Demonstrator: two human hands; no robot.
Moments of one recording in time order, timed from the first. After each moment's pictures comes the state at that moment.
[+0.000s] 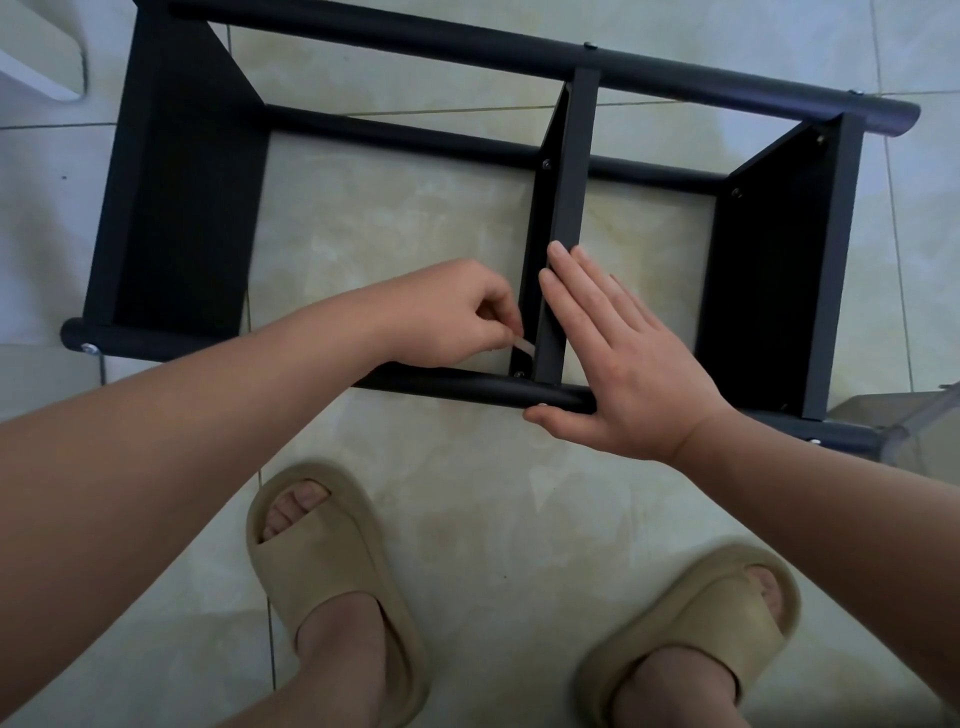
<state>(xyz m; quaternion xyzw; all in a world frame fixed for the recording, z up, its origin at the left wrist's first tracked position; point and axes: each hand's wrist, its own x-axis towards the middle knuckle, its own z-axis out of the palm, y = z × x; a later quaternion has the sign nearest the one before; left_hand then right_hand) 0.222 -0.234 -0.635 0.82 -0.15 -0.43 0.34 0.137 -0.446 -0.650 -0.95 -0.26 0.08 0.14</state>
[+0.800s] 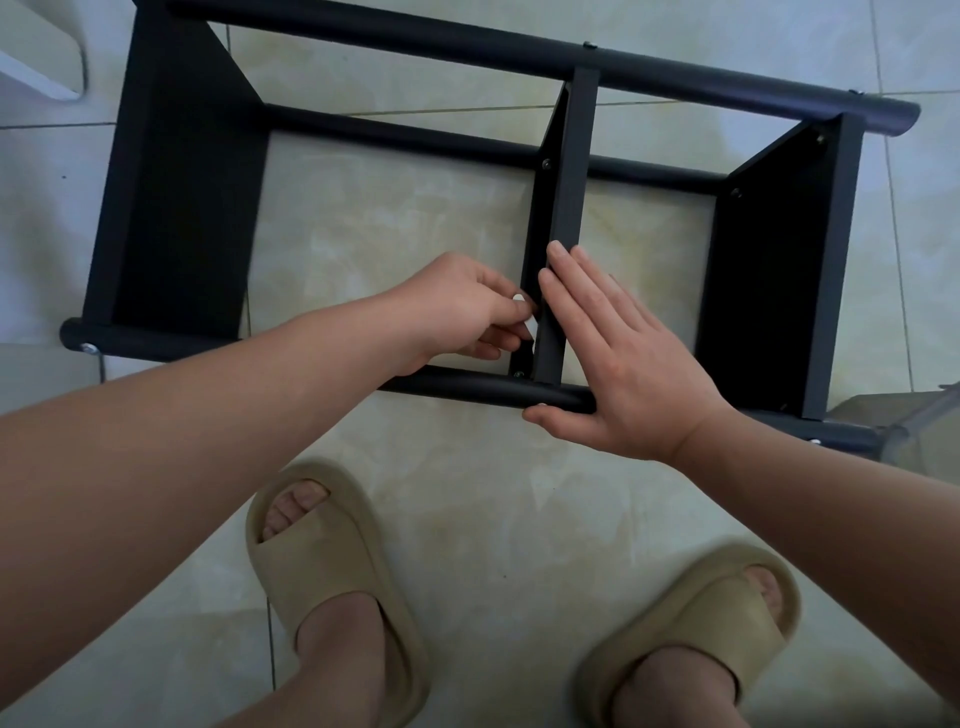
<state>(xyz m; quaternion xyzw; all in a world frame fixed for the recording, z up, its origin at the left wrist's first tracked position) 0.213 -0.248 -0.641 0.69 0.11 -0.45 0.55 0.137 -0.446 -0.651 -0.95 -0.26 0.08 0.15</state>
